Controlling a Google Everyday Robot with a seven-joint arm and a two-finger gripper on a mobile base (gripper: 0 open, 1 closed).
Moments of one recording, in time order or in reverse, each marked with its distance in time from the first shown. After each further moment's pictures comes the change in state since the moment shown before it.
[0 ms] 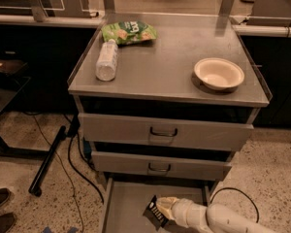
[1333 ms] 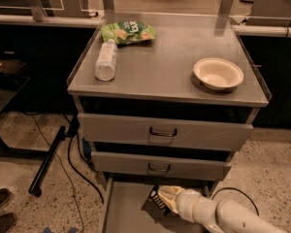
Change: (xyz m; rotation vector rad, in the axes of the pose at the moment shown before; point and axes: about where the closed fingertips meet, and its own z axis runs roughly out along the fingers) arm -0.096 0.025 -0.067 0.057 -0.093 -0.124
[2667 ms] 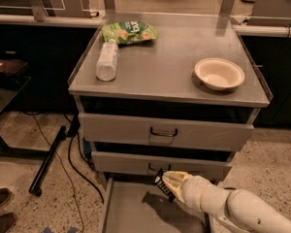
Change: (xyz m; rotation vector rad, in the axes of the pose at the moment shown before) arm -0.090 -0.010 -0.048 0.069 -0.039 -0.143
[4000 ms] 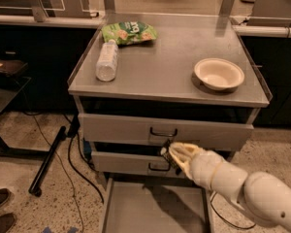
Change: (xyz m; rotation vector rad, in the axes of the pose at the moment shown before) arm -0.121 -0.036 -0.052 0.132 -0.095 -0.135
